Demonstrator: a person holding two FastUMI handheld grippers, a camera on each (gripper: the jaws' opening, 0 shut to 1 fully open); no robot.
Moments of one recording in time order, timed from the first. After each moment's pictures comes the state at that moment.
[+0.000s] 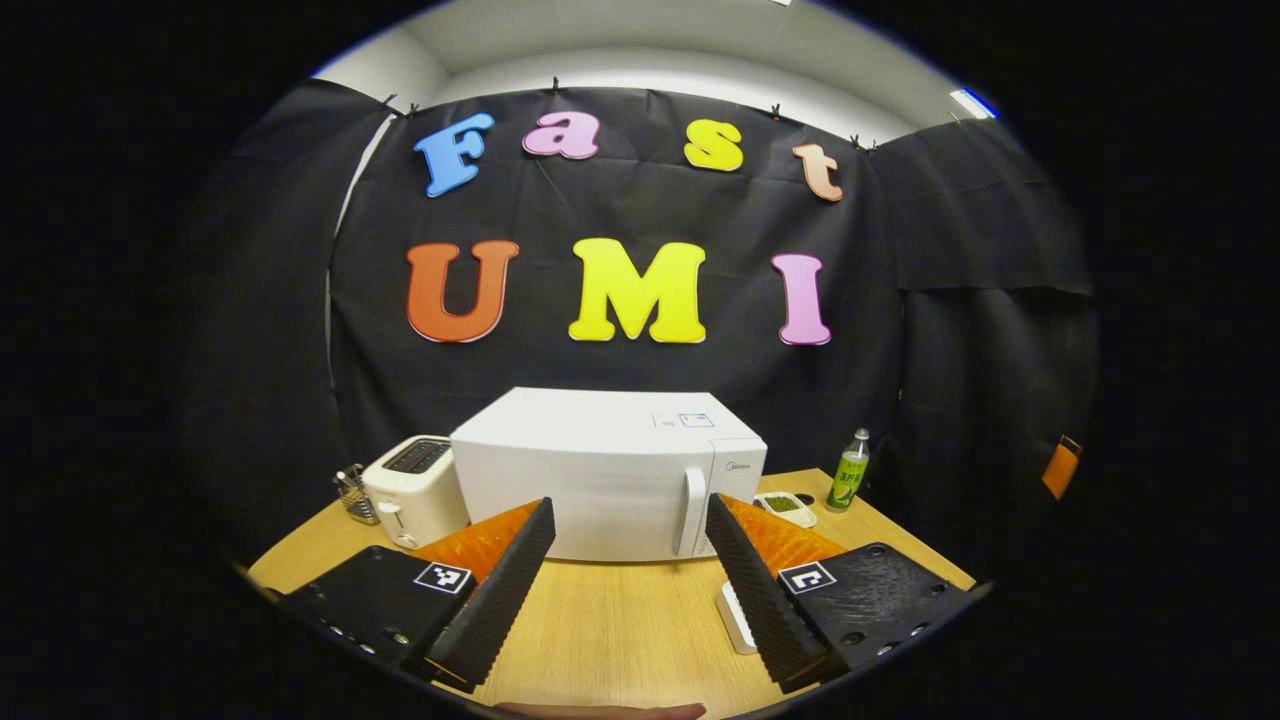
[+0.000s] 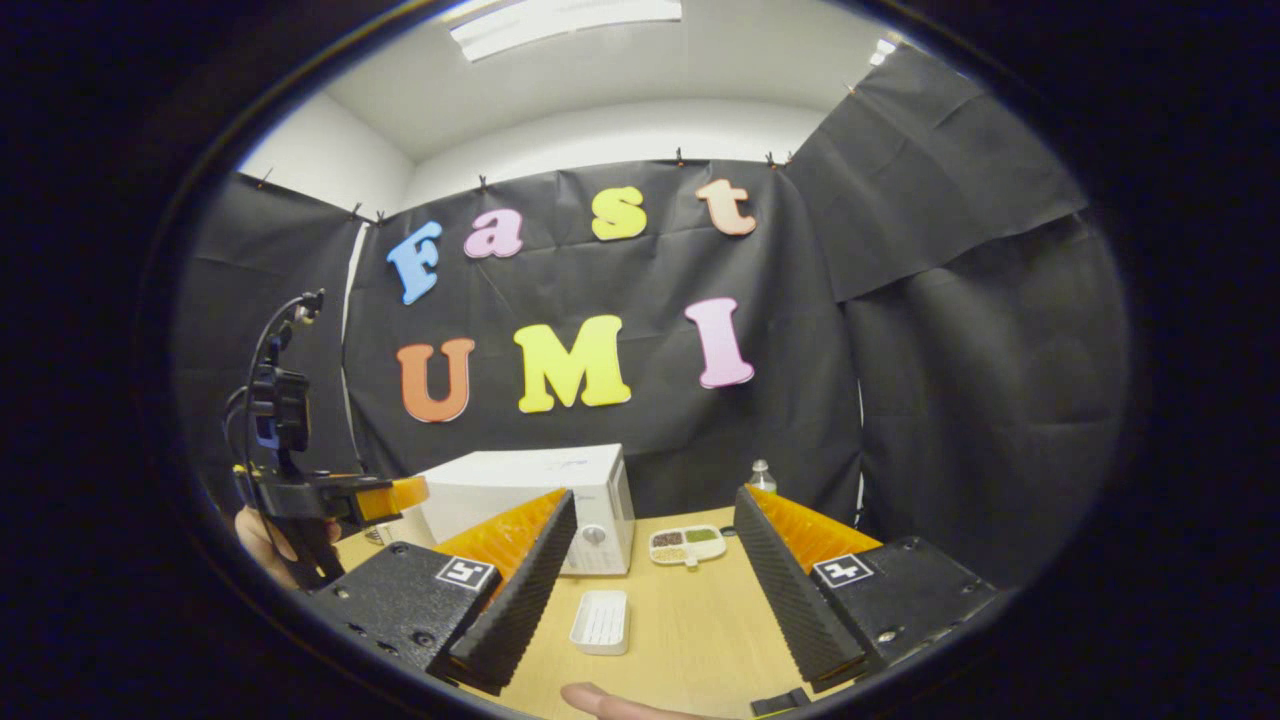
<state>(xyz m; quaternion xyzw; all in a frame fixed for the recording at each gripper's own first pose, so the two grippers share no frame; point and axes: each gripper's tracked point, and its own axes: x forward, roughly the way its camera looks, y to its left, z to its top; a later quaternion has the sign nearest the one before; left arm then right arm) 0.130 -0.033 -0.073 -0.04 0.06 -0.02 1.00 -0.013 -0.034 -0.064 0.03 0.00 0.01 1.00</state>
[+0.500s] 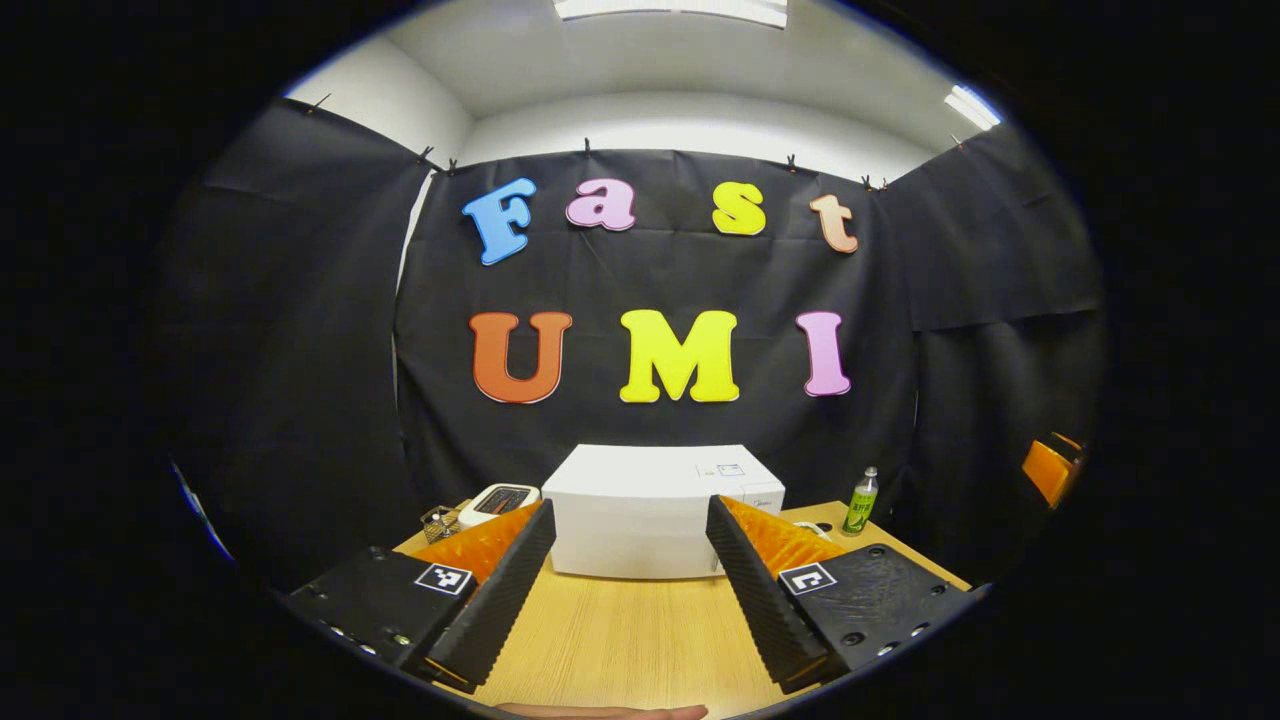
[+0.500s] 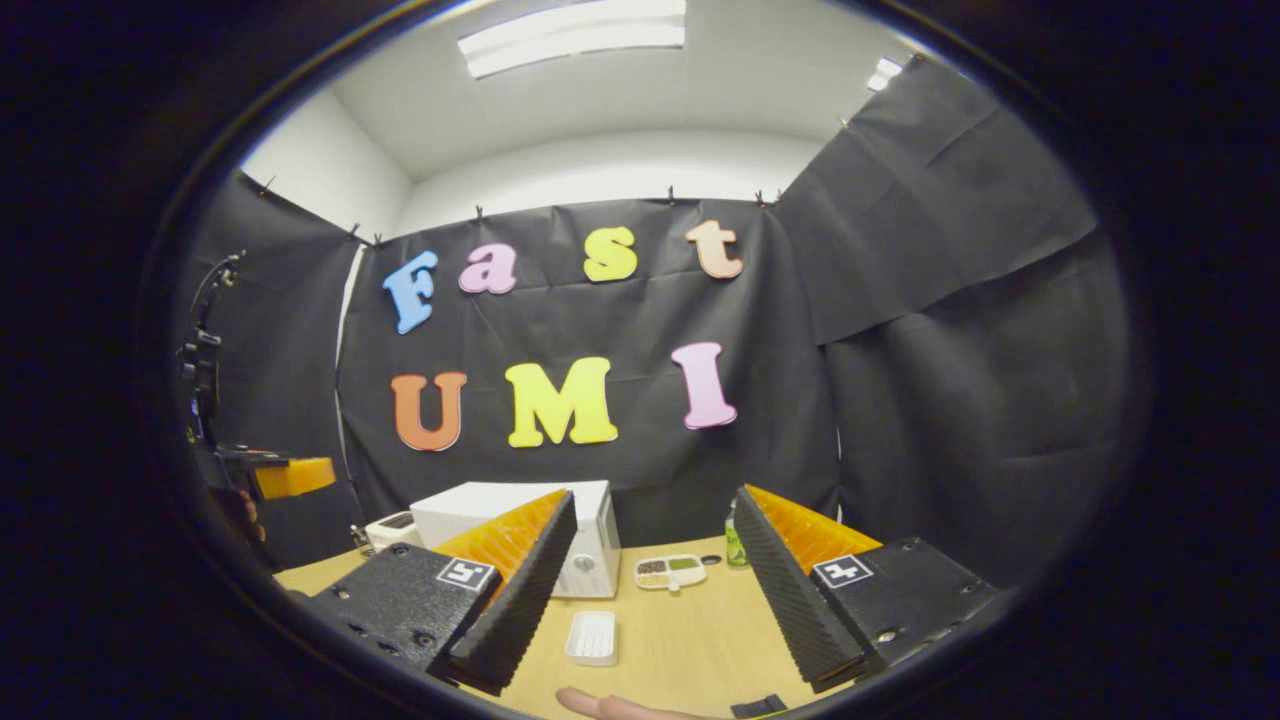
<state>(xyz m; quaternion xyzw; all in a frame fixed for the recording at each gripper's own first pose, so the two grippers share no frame) 0.023 0.014 -0.002 -0.03 0.00 0.02 1.00 -0.049 -0.041 -0.016 0.02 -0.04 -0.01 1.00</state>
